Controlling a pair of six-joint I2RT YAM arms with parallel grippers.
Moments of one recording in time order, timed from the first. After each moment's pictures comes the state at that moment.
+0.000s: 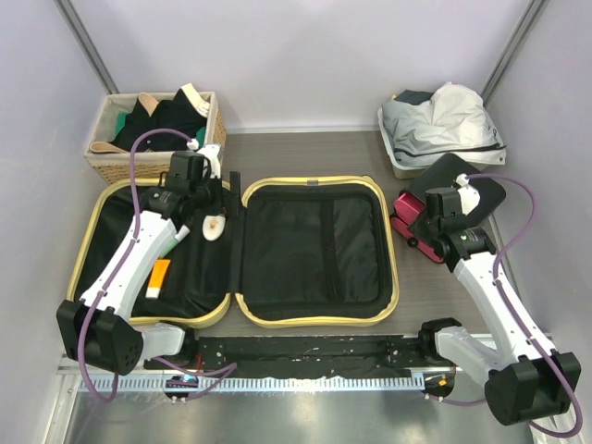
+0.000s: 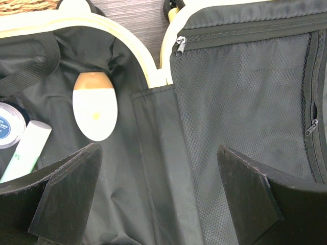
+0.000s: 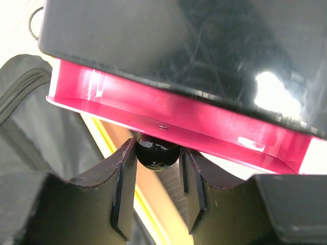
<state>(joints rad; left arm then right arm) -0.27 1.27 1.19 -0.69 0.06 -0.16 0.16 0.97 0.84 -0.66 0.30 0.70</state>
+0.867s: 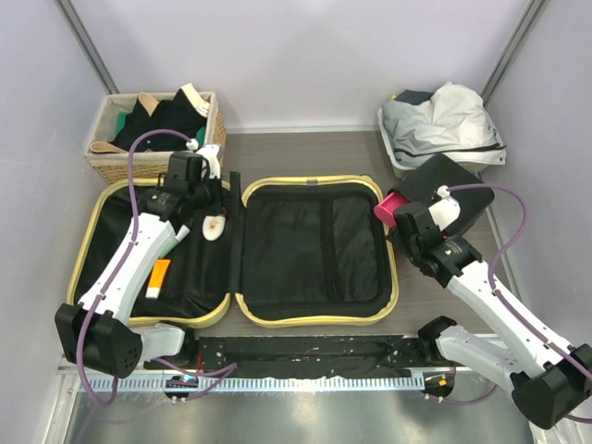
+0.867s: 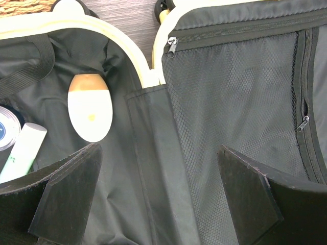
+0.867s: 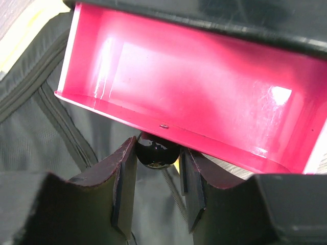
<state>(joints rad) -0.27 1.25 1.19 -0.69 0.08 -0.16 0.51 0.91 0.83 -0.73 0.51 0.99</state>
